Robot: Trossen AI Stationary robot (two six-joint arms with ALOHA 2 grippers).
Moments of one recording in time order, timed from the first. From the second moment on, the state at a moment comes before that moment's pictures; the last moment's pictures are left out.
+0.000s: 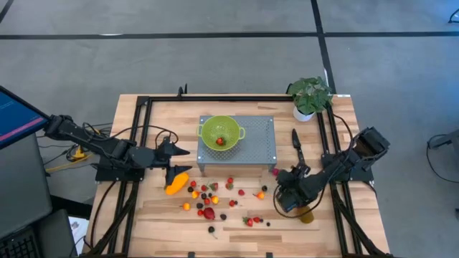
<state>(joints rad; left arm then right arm) -0.35 0.73 0.47 -0.17 -0.49 -0.42 0.59 1.69 0.79 -0.82 0.51 1.22</state>
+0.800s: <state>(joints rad) -0.35 0.73 0.47 -0.15 -0.49 -0.42 0.41 1.51 0.47 -0.19 0.54 0.94</state>
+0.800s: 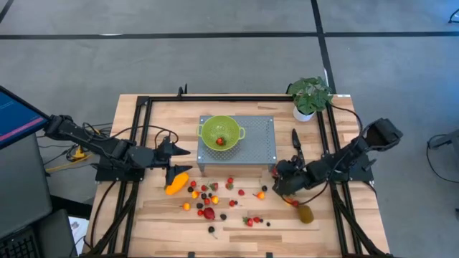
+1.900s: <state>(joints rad) -0.35 0.73 0.47 -0.13 -0.49 -0.42 0.37 1.50 0.47 -0.13 0.48 0.85</state>
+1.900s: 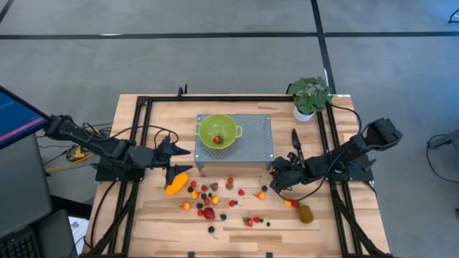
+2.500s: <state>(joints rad) -0.35 0.73 0.47 -0.11 -0.49 -0.42 0.52 1.20 0.46 -0.15 0.46 0.86</state>
